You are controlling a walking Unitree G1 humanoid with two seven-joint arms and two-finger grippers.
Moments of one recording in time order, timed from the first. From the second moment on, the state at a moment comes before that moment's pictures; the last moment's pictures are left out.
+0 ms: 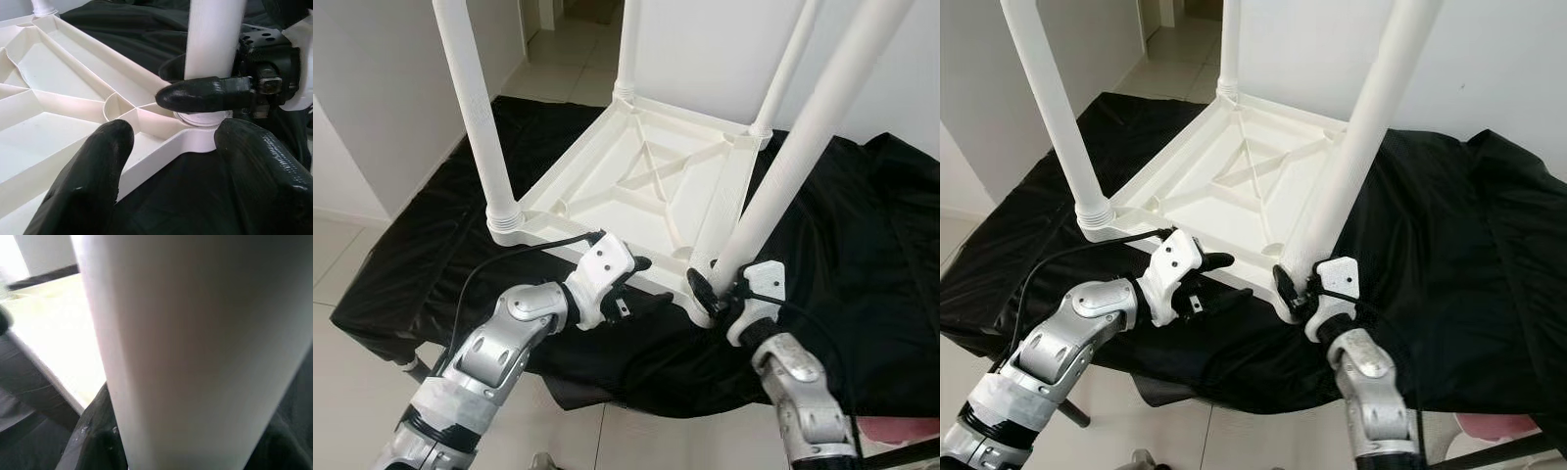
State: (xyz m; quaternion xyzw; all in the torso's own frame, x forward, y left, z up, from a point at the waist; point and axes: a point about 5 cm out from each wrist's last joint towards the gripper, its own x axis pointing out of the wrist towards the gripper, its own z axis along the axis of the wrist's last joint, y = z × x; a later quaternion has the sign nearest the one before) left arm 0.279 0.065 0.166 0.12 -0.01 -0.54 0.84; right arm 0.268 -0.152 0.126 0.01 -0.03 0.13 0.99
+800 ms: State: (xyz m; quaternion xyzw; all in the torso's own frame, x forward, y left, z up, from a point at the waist) left arm 0.281 0.066 0.168 0.13 -0.01 -0.54 0.84; right arm 0.258 -0.139 0.129 0.02 -0.03 -0.01 1.00
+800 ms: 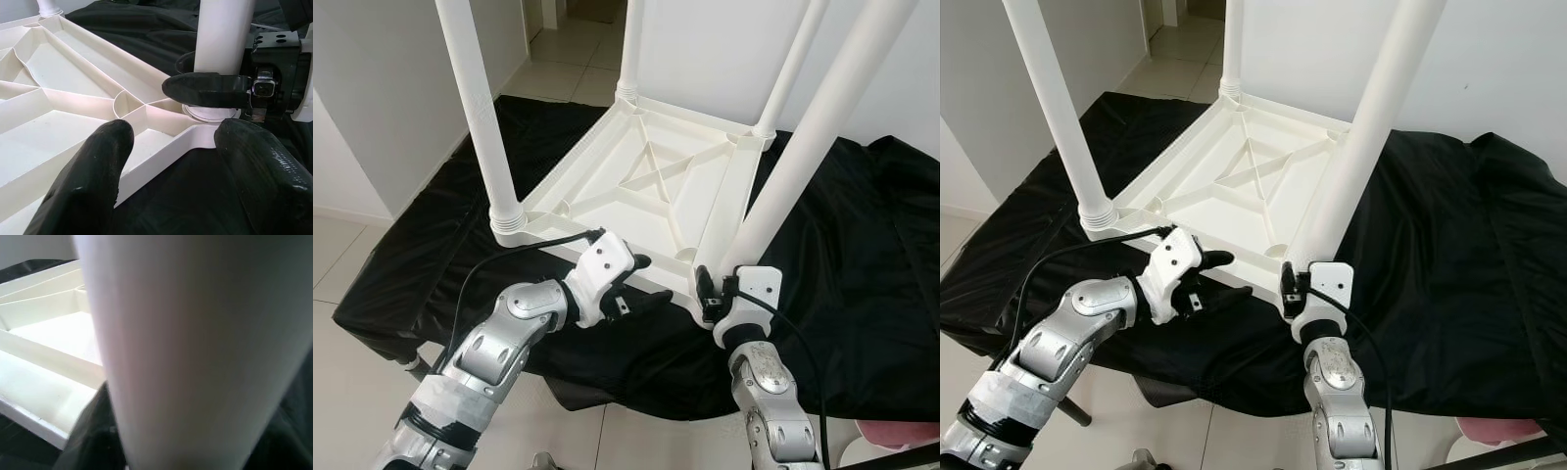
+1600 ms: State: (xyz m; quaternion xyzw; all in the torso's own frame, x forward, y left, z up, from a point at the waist) left arm 0.281 0.066 0.168 0.13 -0.01 -0.54 0.84; right arm 0.255 -0.148 0.140 0.03 -0.07 0.12 0.99
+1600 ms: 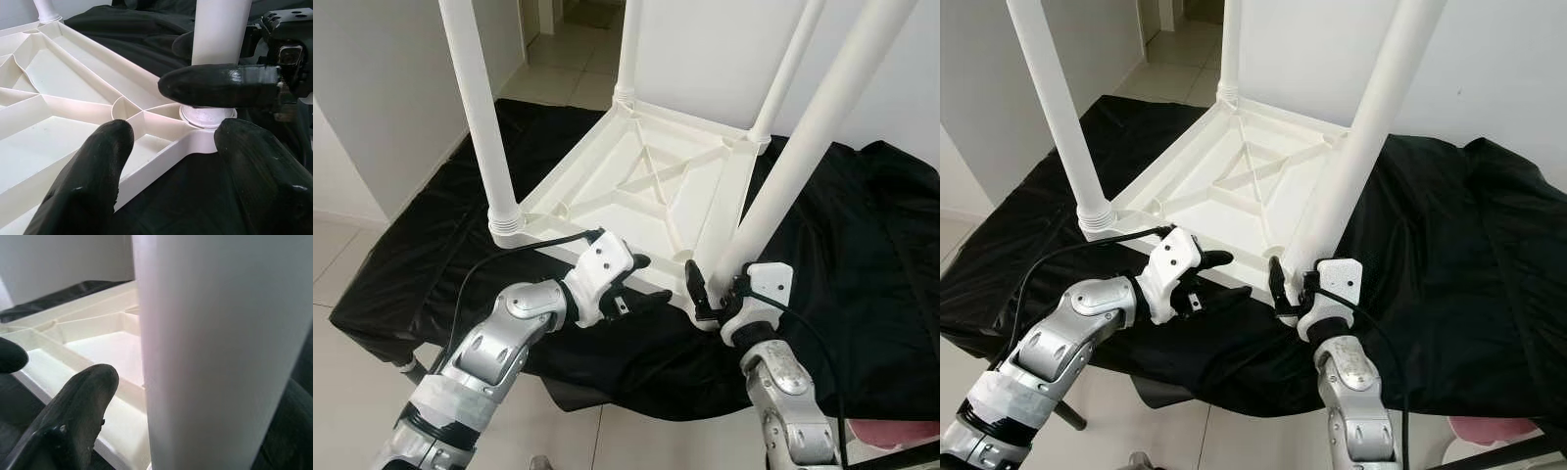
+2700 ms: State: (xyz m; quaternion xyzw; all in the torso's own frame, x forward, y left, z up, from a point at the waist) left arm 0.284 0.070 0.171 0.13 -0.01 -0.53 0.84; right arm 0.289 -0.171 0.125 -0.05 -0.02 0.35 0.94
